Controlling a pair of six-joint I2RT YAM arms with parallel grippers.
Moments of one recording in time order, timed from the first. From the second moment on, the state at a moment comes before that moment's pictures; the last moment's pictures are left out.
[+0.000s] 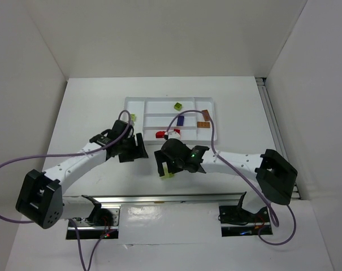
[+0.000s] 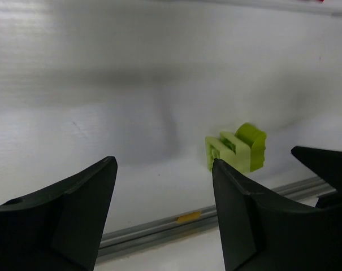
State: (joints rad) left arm -0.46 1.28 0.86 -0.57 0.07 -0.66; right arm 1.04 1.51 0.95 -0.38 0.18 0.67
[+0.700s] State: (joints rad) left arm -0.53 1.47 0.58 -0.06 0.58 -0.74; right arm 0.81 1.42 0.74 -0.19 -0.07 0.69
